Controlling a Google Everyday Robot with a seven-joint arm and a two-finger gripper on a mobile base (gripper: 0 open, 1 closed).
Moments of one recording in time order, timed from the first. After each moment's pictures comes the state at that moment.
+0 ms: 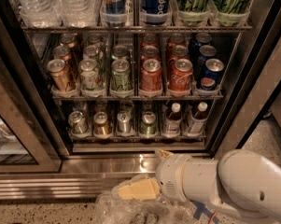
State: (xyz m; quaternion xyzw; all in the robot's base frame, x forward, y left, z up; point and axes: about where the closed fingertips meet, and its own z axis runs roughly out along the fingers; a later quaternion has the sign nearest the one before) arm 0.385 0.001 0.744 -0.32 0.82 0.31 0.37
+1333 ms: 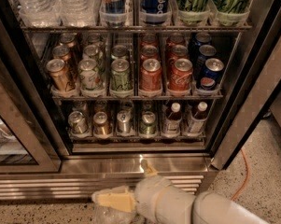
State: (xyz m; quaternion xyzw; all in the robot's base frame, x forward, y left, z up) arm 0.385 0.039 0.698 -0.23 0.80 0.32 0.46
